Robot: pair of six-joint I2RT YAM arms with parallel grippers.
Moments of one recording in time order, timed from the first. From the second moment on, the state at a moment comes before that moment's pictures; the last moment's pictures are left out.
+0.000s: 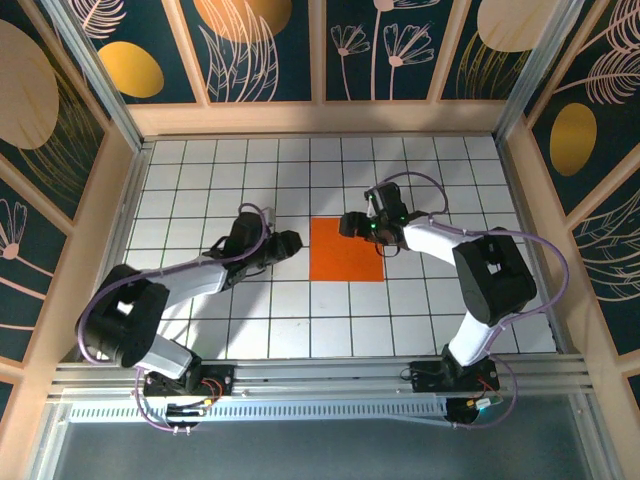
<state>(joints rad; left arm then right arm) -0.56 1.53 0.66 0.23 0.28 -0.87 0.48 1.72 0.98 -0.17 -0.15 0.51</state>
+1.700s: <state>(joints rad) -0.68 1.84 0.82 0.18 0.27 -0.87 0.56 1.85 1.12 -0.41 -0.06 0.36</state>
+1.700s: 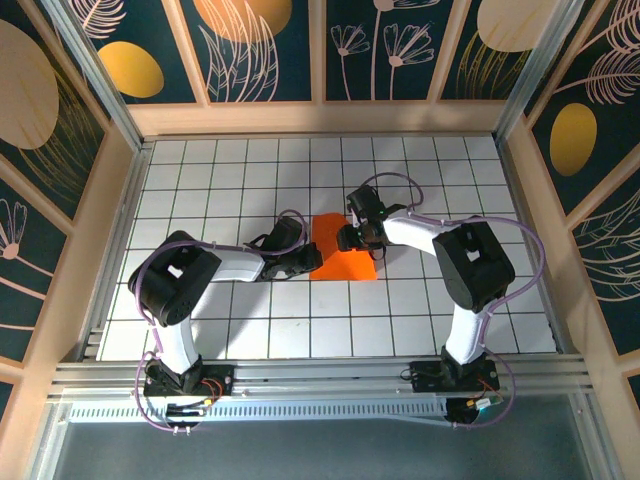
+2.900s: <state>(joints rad) -0.31 1.24 0.45 0.76 0.61 -0.89 0.37 1.48 1.08 -0.26 -0.90 0.38</state>
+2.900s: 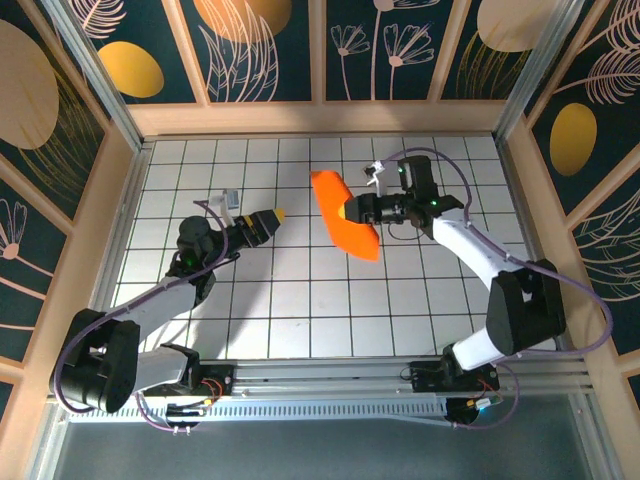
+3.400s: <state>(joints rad) -0.34 1.33 0.58 0.93 0.83 -0.90 0.43 1.38 1.08 -0.01 -1.15 0.55</state>
